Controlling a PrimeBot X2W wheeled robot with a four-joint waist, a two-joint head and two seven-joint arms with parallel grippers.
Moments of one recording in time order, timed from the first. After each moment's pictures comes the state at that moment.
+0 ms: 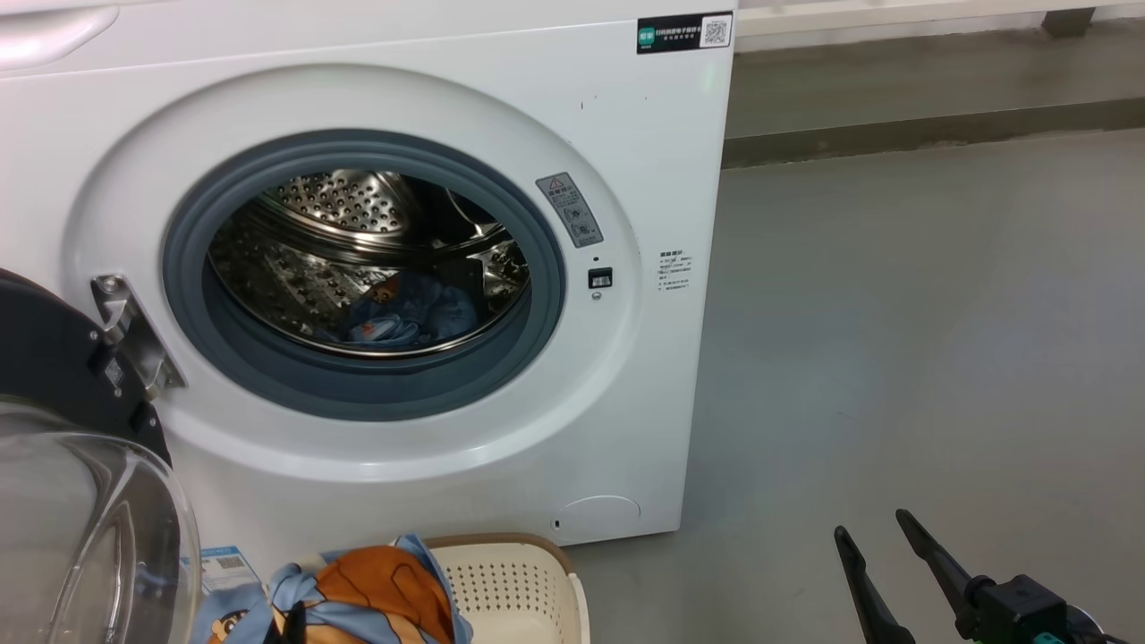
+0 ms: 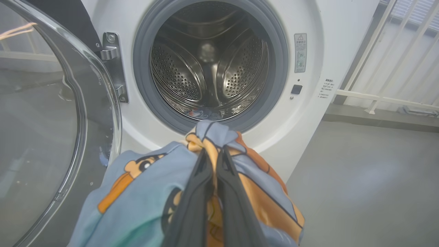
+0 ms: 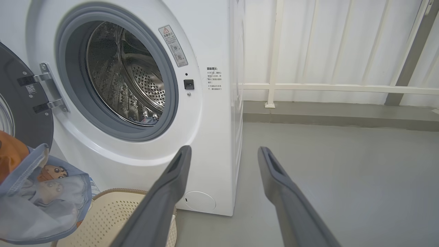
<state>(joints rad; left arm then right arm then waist) 0.25 0.33 -0.36 -0.18 -0.56 0.35 -0.23 0.09 -0.15 0.08 0.16 0.19 0.13 -0.26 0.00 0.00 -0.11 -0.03</state>
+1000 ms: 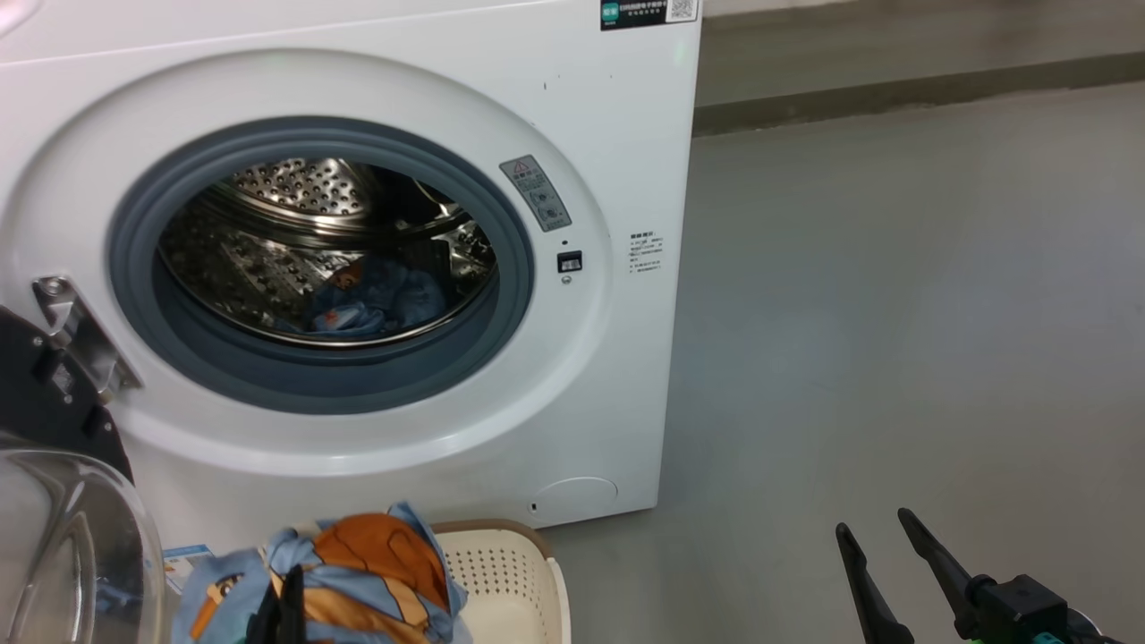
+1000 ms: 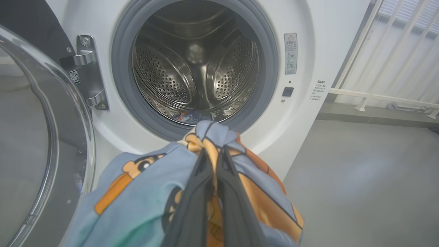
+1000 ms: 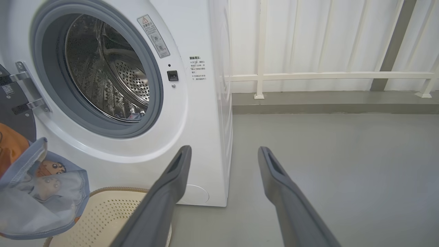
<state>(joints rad) 0.20 0.33 -0.36 -0.17 -0.56 0.34 -0.23 0.09 -0.13 0.06 0.16 0.19 0.13 -0.26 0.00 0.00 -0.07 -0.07</state>
